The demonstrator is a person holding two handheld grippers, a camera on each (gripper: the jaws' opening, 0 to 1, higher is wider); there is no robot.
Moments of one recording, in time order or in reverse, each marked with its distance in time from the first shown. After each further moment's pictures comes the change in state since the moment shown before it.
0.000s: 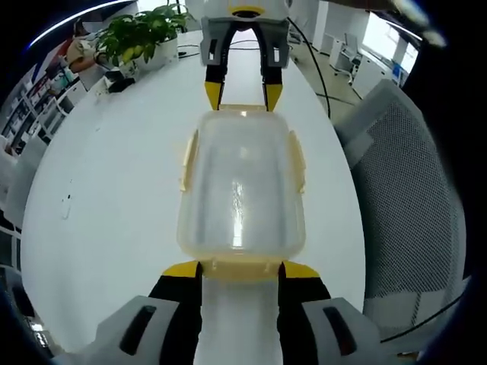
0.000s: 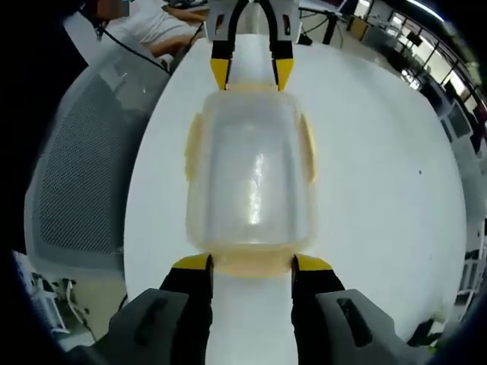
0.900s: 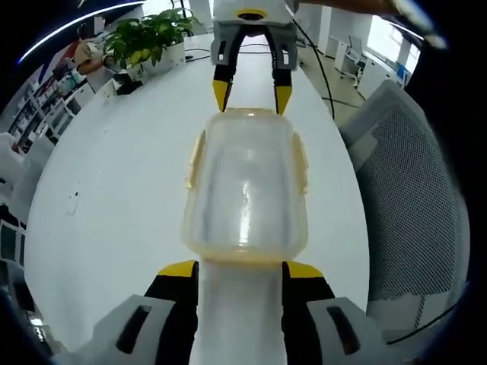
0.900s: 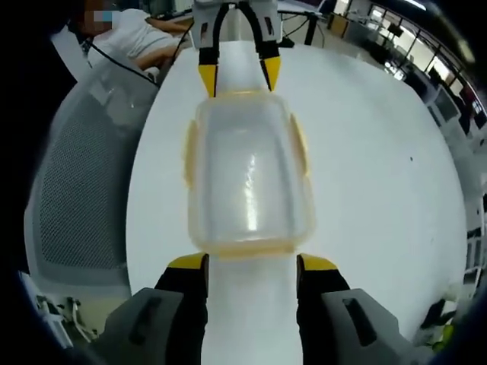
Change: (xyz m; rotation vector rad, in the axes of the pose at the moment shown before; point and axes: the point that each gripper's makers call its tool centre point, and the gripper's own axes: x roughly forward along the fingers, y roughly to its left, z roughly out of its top) left arm -0.010 0.004 -0.001 -0.051 -0.038 0.057; right arm -0.005 0.006 0.000 0.108 -0.050 -0.039
